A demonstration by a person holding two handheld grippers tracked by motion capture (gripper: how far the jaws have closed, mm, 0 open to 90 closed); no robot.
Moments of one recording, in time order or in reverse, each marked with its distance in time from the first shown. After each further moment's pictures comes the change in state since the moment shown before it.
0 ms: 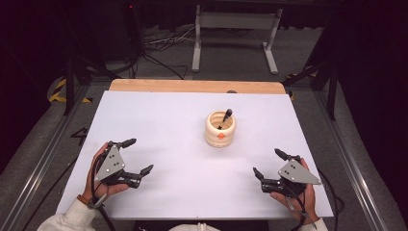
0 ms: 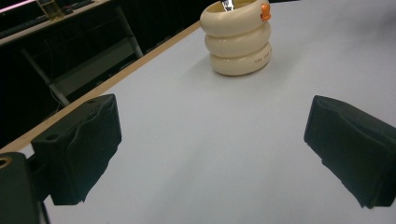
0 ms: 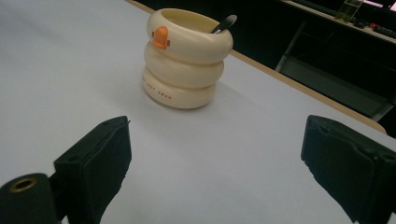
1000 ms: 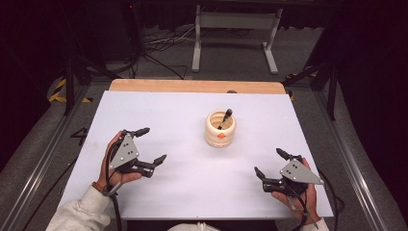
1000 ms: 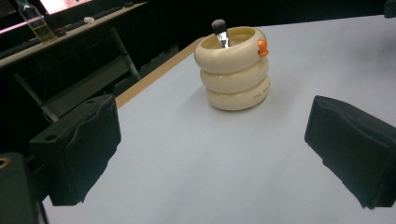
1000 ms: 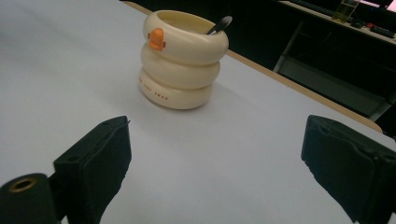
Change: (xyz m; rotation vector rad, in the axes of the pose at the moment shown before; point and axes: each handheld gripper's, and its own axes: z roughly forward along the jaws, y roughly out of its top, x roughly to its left) left arm 0.003 0.031 0.033 -0.052 -0.026 0.032; right arm -0.003 0.000 -0.002 -0.002 -0.006 0.006
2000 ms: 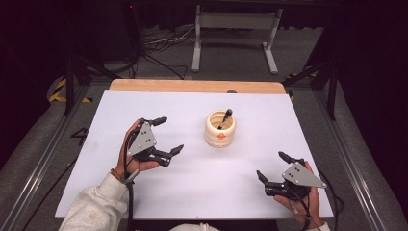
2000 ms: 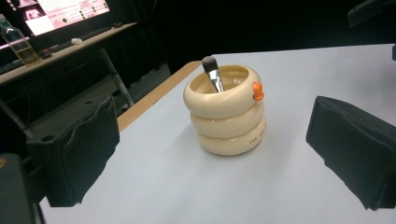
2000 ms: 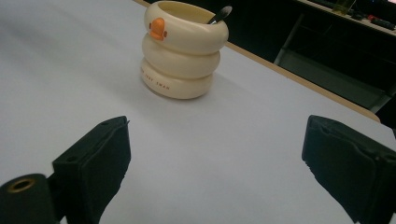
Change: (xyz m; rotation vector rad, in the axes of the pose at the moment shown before) left arm 0.000 0.031 0.040 -0.067 -0.049 0.004; right arm 0.001 -0.004 -0.008 0.022 -0.004 0.008
